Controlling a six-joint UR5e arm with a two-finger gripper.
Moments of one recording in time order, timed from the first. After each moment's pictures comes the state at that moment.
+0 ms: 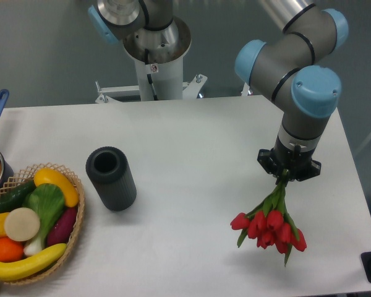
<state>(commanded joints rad) 2.68 -2.00 -1.43 -1.17 1.54 0.98</state>
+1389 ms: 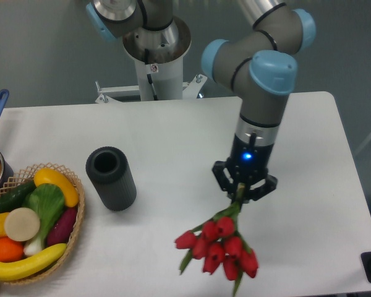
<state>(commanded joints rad) 2.55 -1.88 -1.60 -0.83 1.08 0.87</state>
